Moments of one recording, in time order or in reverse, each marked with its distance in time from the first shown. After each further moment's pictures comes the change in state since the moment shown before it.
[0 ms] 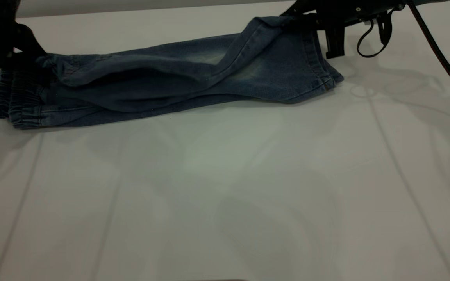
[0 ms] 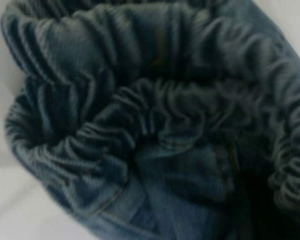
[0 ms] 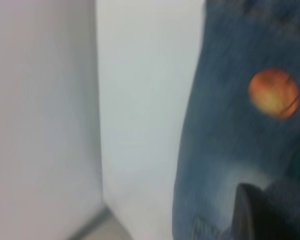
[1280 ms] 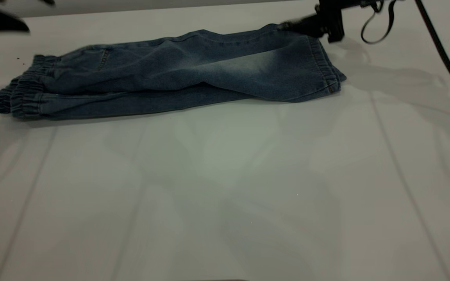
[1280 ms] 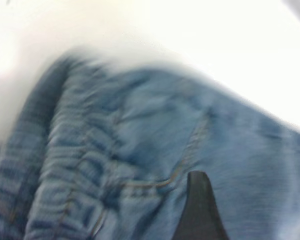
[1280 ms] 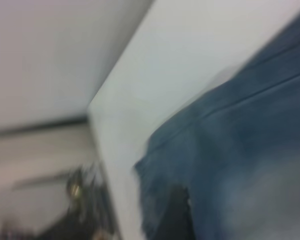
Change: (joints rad) left arm 0.001 -0.135 -0.043 -0.154 0.012 0.887; right arm -0.013 -0.031 0.000 0.001 0.264 -0.519
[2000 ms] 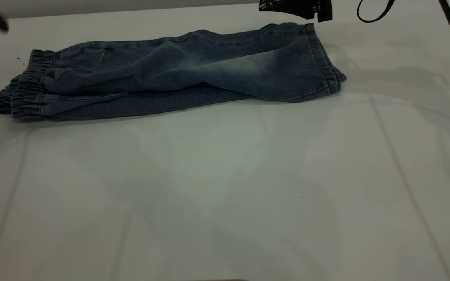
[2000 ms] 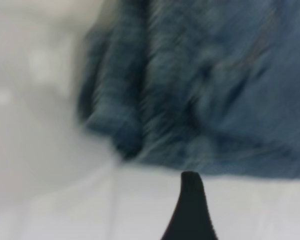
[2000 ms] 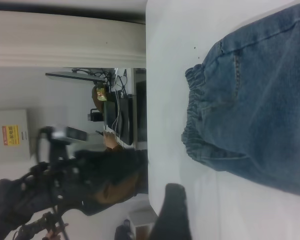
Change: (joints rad) left arm 0.191 -0.036 0.011 0.516 0.387 -0.320; right arm -0.001 -0.050 -0.002 -0.108 0.243 -0.066
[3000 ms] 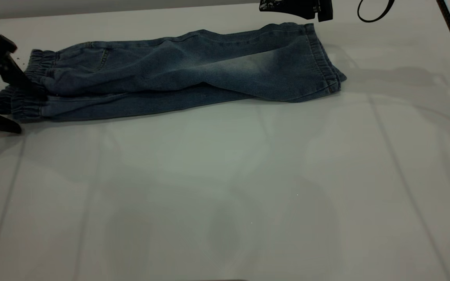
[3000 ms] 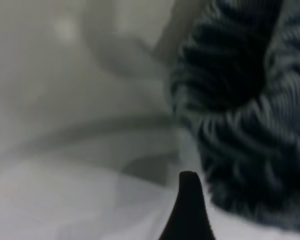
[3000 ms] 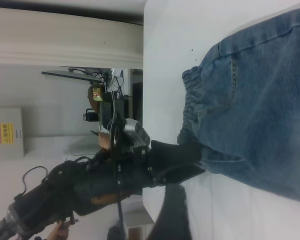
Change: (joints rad) left arm -0.003 0.293 -0.001 -0.255 -0.096 0.049; right arm 0.000 0.000 0.000 0.000 -0.007 -0.027
